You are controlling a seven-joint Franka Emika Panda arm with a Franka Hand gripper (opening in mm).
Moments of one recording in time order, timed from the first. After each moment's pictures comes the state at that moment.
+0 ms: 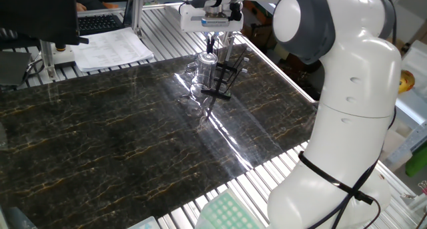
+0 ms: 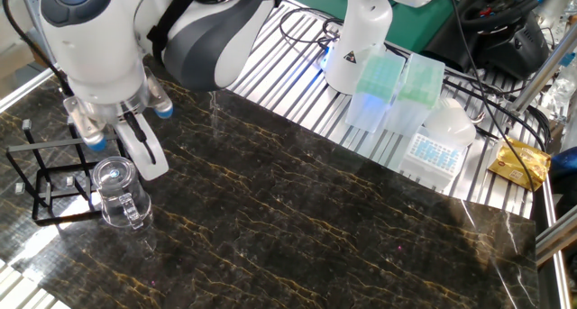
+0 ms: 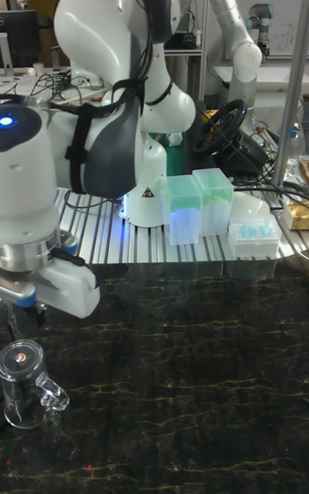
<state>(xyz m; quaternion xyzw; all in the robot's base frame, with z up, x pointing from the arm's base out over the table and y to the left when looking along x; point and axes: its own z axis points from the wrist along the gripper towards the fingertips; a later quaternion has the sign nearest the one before) 0.631 -0.162 0.248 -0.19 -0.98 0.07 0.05</state>
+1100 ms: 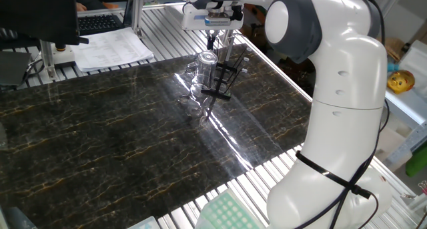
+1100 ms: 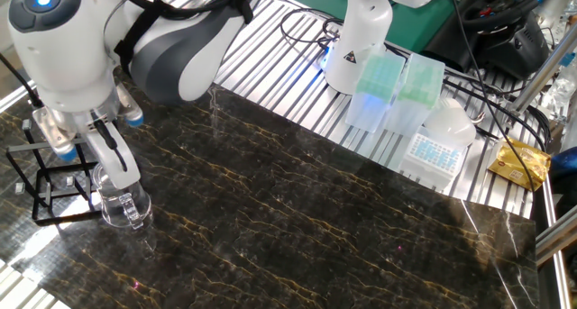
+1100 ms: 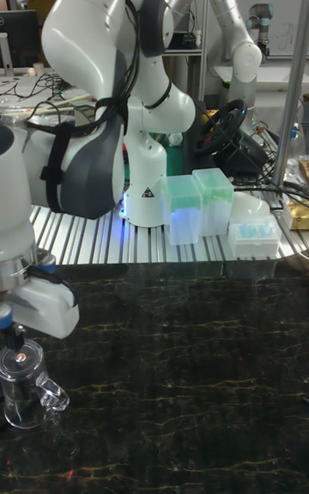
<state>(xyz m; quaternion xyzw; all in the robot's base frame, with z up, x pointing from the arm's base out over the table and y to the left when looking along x) 0.664 -0.192 0.233 -0.17 -0.98 0.06 0.02</state>
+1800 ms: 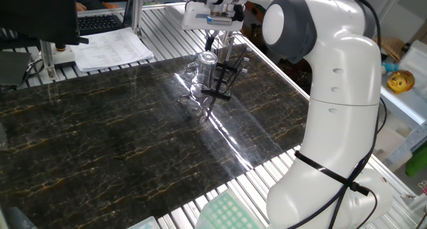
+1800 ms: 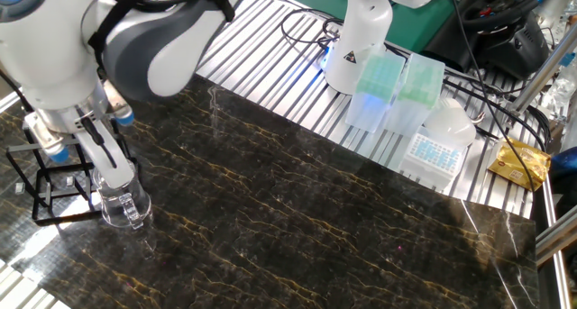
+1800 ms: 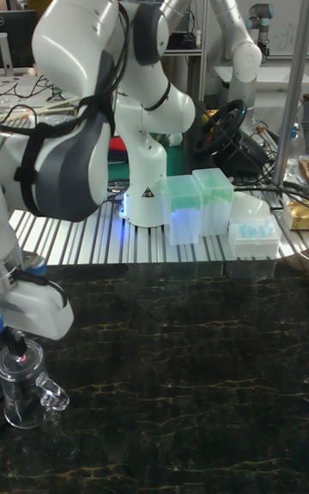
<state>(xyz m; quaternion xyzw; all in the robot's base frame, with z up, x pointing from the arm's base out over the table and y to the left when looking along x) 0.669 -0.194 0.226 -0.16 -0.99 0.00 0.03</state>
